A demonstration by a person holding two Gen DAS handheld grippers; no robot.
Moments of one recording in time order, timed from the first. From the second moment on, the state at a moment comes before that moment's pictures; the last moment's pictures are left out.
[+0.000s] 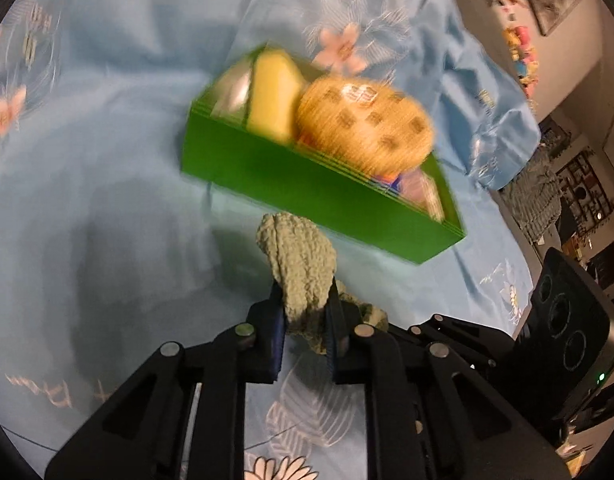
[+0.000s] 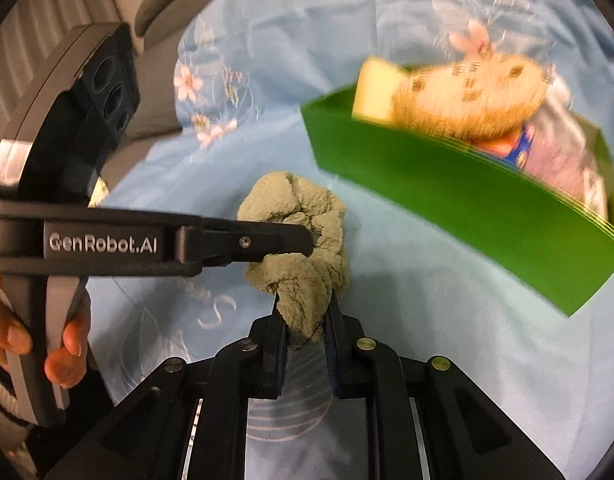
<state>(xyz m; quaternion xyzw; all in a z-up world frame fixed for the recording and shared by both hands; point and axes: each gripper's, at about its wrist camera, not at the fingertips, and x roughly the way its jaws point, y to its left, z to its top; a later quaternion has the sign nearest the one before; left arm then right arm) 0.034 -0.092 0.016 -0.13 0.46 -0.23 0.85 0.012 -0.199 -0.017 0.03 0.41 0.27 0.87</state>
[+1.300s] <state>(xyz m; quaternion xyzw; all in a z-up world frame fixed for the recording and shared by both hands) 0.126 -0.133 0.106 0.01 0.40 -0.09 0.91 0.095 -0.289 0.080 0.11 0.33 -0.01 0.94</state>
